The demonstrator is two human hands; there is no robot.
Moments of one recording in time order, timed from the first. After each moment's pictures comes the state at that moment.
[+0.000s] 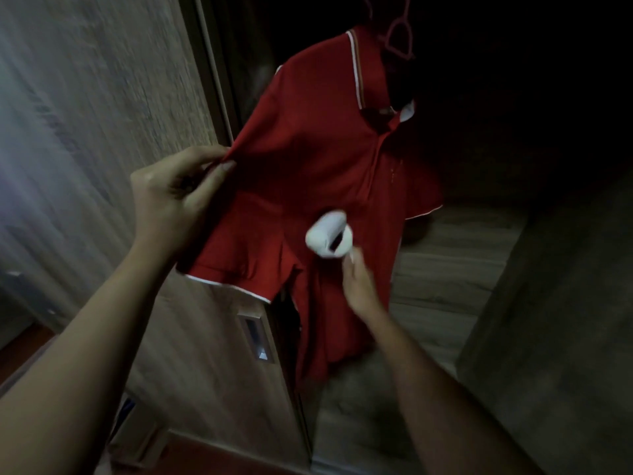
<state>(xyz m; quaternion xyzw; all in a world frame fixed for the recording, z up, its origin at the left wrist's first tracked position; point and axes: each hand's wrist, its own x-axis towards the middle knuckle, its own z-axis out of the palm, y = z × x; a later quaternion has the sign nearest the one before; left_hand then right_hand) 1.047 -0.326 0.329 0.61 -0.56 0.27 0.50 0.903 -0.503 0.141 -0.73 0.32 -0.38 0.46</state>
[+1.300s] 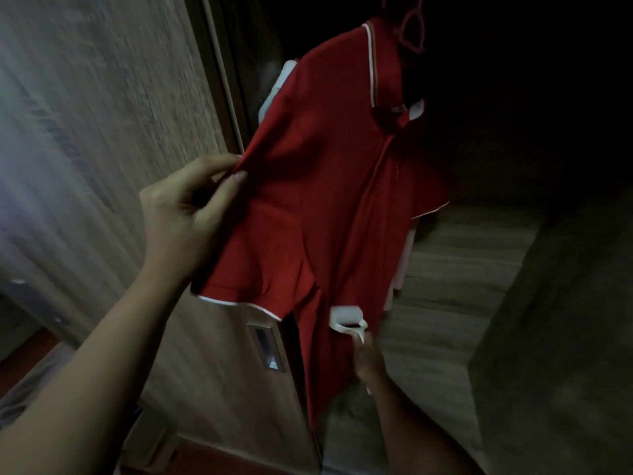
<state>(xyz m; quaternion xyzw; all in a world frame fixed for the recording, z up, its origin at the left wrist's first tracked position) 1.037 -0.327 0.320 0.61 -0.52 0.25 0.54 0.908 -0.486 -0.006 -0.65 0.51 -0.19 0.53</state>
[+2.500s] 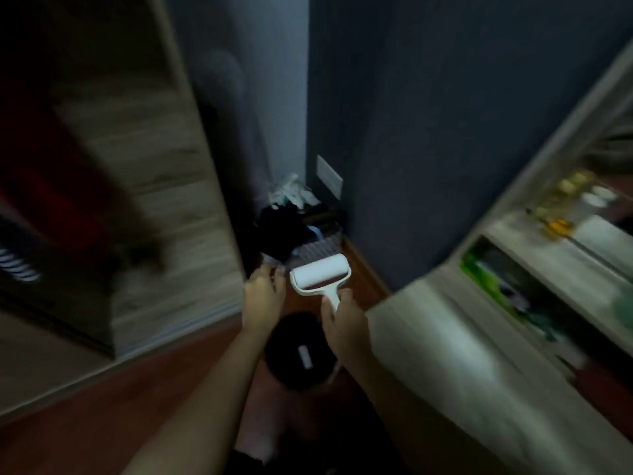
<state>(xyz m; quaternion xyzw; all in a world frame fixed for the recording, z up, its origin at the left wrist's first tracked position) 0.354 -0.262 0.016 0.70 -0.59 -0.18 0.37 0.211 -0.215 0.008 -0.58 0.74 -0.24 0.24</state>
